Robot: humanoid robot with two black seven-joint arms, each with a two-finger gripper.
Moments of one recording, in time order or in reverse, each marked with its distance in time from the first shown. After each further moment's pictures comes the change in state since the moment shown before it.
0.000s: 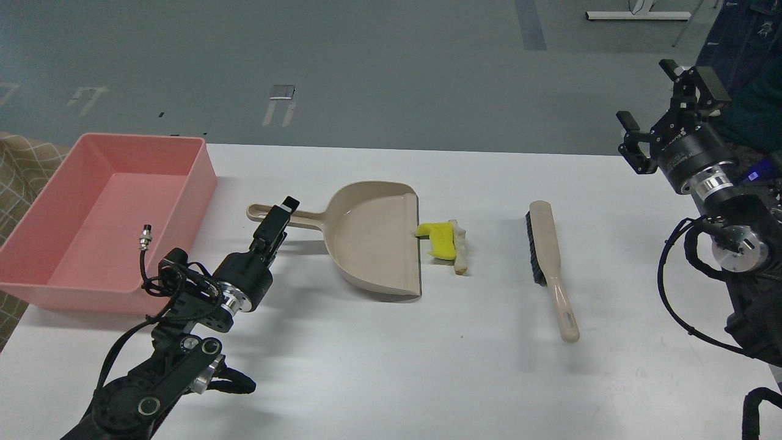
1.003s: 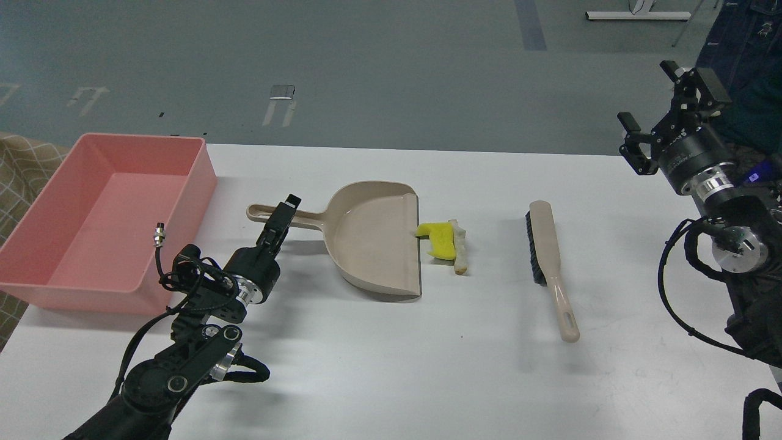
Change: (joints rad) left arm -0.092 -0.069 0.012 0.170 -0.015 0.048 -0.022; right arm -0.004 -0.001 0.002 0.006 0.000 -0.007 0.000
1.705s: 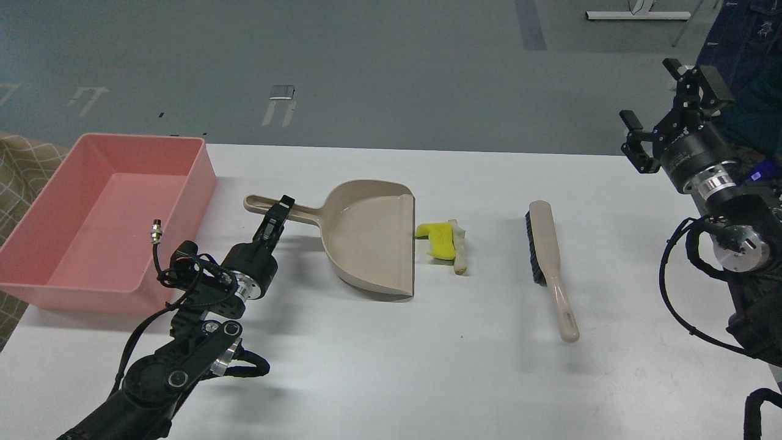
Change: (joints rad) left arm -0.017 0.002 -0.001 0.008 -0.004 0.032 0.008; right arm -0.001 -0.010 0.001 0.004 0.001 -0.003 0.000
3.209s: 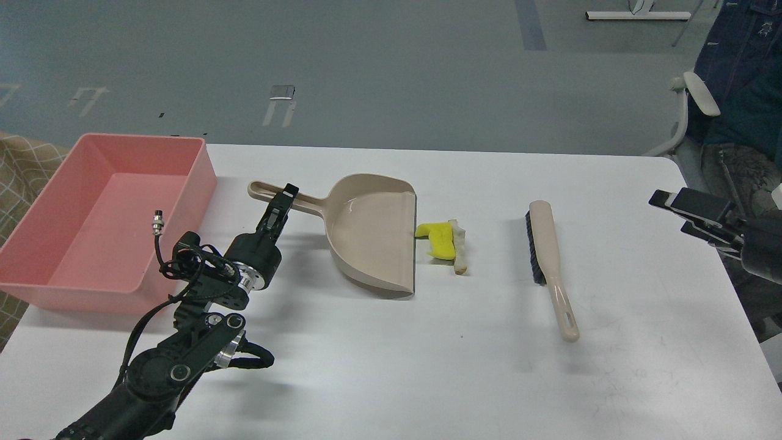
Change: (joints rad) left arm -0.015 -0.004 0.002 -0.025 0.002 0.000 -0.004; right arm -0.276 -0.761 -0.386 0.738 -0.331 0.007 -0.183
